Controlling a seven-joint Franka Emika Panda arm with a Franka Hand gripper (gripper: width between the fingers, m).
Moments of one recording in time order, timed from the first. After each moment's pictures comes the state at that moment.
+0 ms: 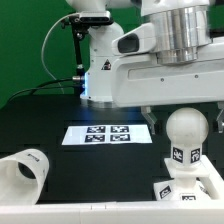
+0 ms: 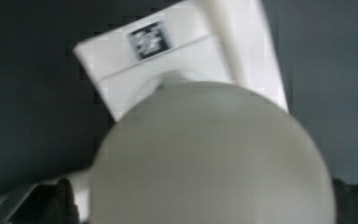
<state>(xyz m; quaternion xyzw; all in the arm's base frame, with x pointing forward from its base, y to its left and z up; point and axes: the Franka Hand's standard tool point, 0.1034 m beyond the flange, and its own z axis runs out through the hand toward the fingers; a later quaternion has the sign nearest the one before) 0.627 0.090 0.118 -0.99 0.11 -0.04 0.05</state>
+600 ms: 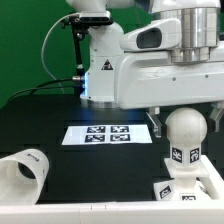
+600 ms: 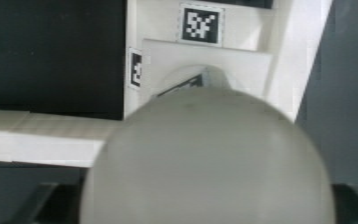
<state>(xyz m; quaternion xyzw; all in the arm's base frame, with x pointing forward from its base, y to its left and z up) 0.628 0.092 0.117 -1.00 -0.05 -0.06 0.01</state>
